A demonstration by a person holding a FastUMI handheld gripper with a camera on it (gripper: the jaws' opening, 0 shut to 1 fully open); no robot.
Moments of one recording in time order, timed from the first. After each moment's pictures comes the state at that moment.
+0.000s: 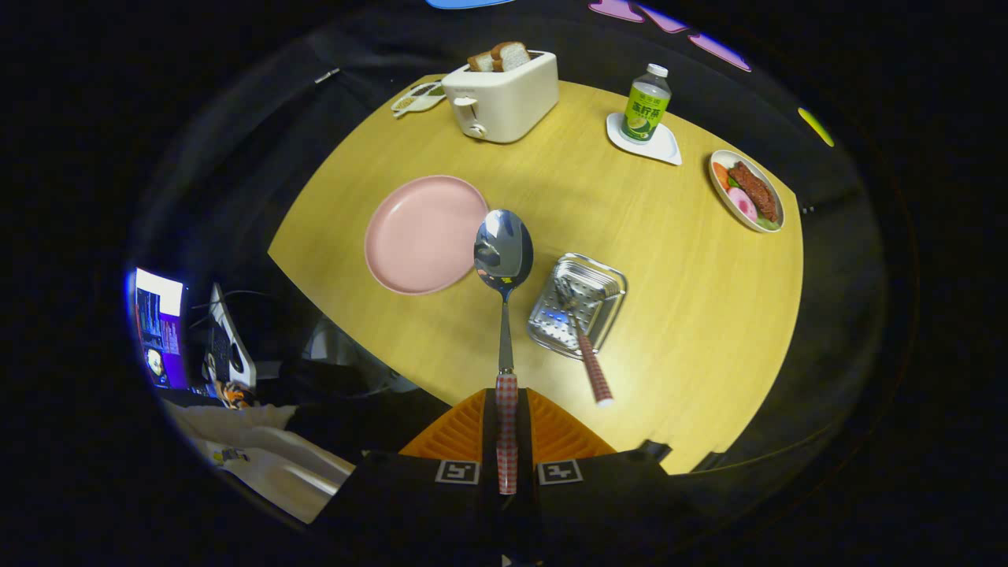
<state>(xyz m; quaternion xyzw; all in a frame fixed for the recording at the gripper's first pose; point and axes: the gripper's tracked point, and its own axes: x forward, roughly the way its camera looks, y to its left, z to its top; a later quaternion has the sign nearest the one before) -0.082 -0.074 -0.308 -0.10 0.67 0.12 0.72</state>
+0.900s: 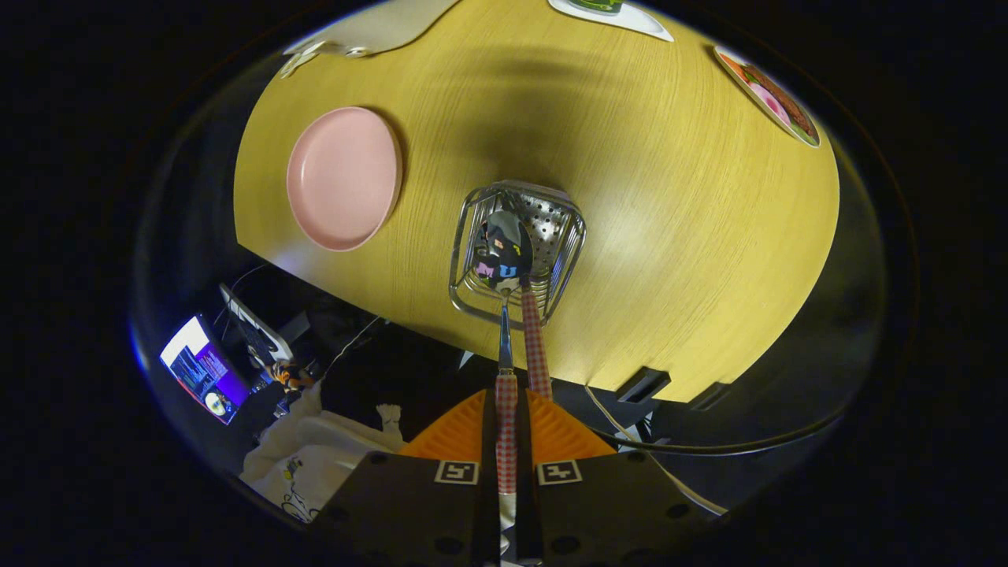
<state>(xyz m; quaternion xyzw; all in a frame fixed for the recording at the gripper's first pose) -0.066 -0.105 -0.348 -0.01 0.87 0.04 0.49</state>
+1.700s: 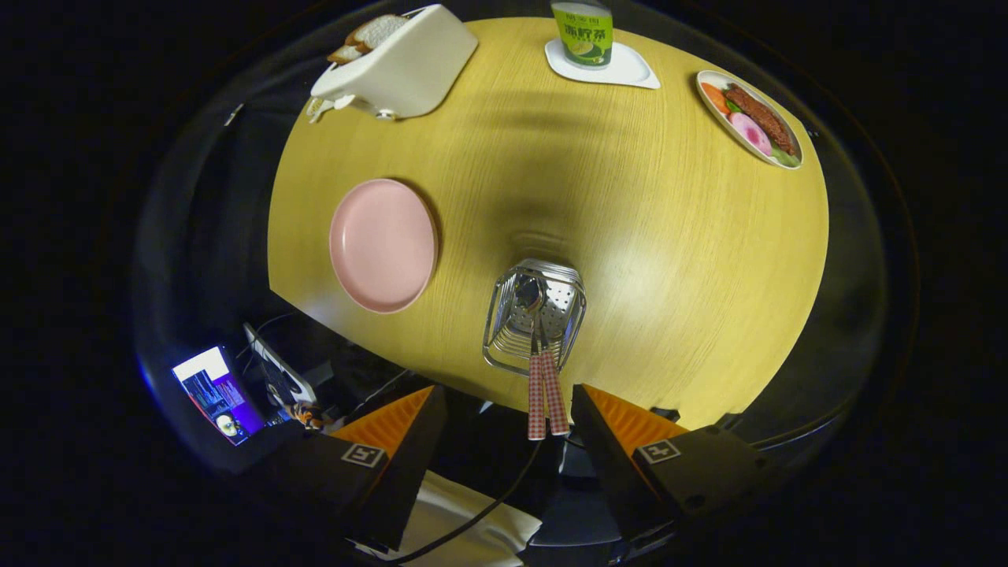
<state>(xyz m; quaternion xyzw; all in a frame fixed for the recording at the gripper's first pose) -0.010 -0.083 -0.319 0.05 0.76 0.05 0.64</state>
